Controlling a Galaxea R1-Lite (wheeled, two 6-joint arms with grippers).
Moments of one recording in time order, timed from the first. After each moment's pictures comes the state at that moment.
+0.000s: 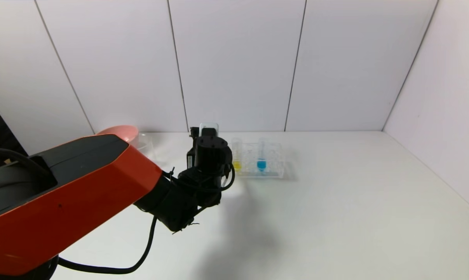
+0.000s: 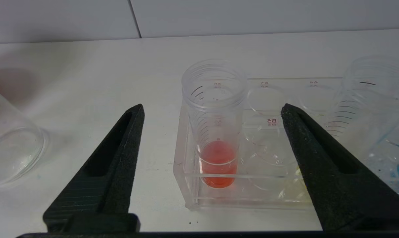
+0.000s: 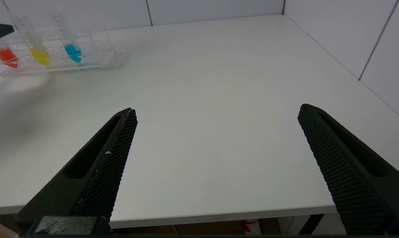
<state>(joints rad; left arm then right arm) -0.67 2.22 -1.12 -0.95 0.69 -0.11 0.00 0.00 0.00 0.00 -0.04 0.09</state>
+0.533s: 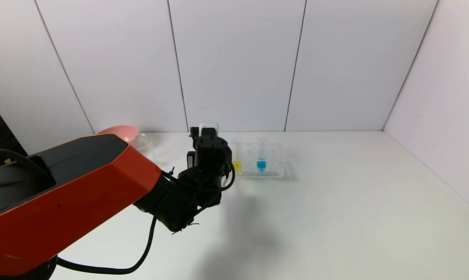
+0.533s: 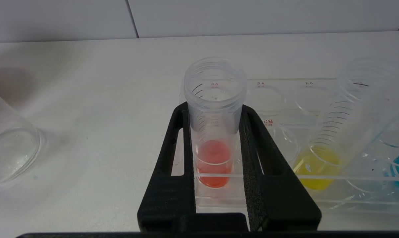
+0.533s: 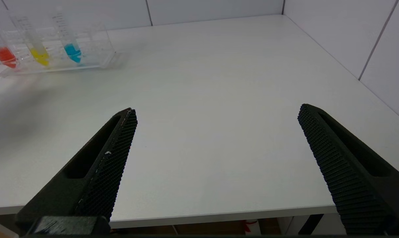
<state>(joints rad) -0.67 2.22 -1.11 -0.95 0.69 -0.12 0.00 0.00 0.00 0.00 -0.04 0.09</state>
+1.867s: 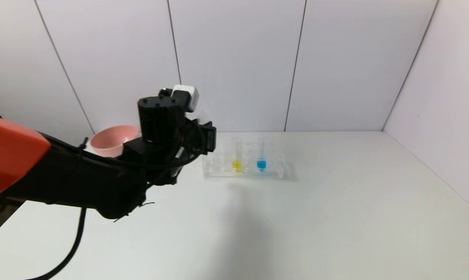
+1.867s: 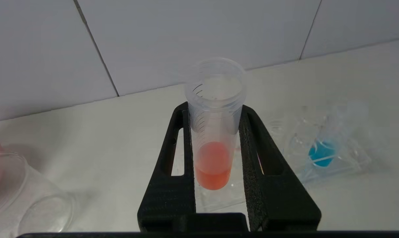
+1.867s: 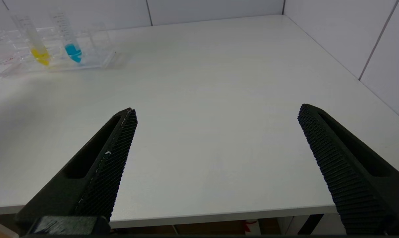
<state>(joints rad) -0.57 1.88 -0.99 -0.83 0.30 -0.01 0.00 0.00 0.00 0.00 -0.04 0.09</state>
